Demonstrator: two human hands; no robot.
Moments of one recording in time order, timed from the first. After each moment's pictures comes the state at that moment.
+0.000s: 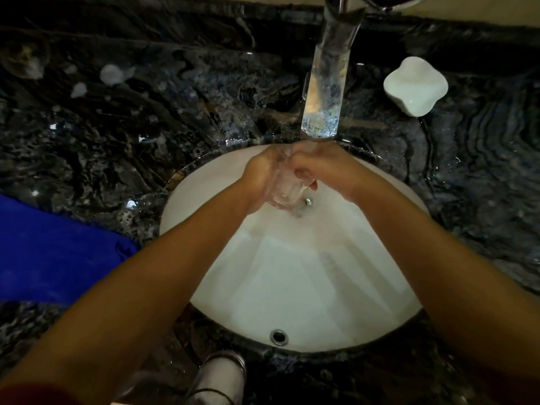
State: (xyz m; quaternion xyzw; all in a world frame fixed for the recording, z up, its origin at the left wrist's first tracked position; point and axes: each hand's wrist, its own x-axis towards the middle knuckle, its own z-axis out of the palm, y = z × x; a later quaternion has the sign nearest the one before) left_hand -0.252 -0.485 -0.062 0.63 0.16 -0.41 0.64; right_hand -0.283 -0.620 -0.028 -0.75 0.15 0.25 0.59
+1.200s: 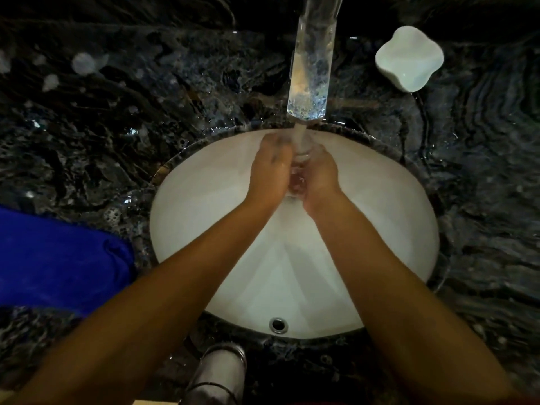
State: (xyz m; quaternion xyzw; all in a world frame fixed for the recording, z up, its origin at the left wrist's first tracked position) left_hand -0.283 -0.508 -0.086 0.75 0.10 -0.24 0.61; right_hand -0.304 -0.587 -0.076 -0.41 0.51 0.09 0.75
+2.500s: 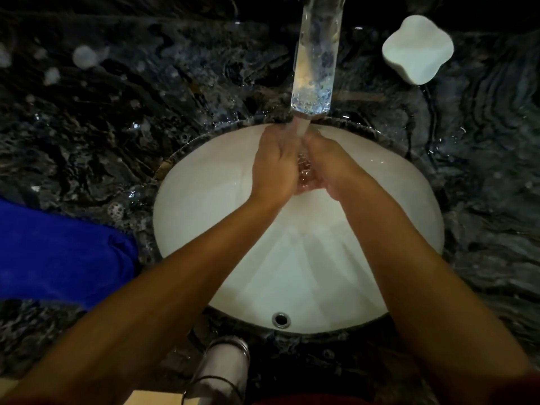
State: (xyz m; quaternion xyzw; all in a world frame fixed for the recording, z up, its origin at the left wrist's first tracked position) left_hand -0.290 -0.509 -0.069 0.78 0.05 -0.20 0.59; right_hand -0.298 -0.615 -0.053 -0.62 0.36 0.27 0.65
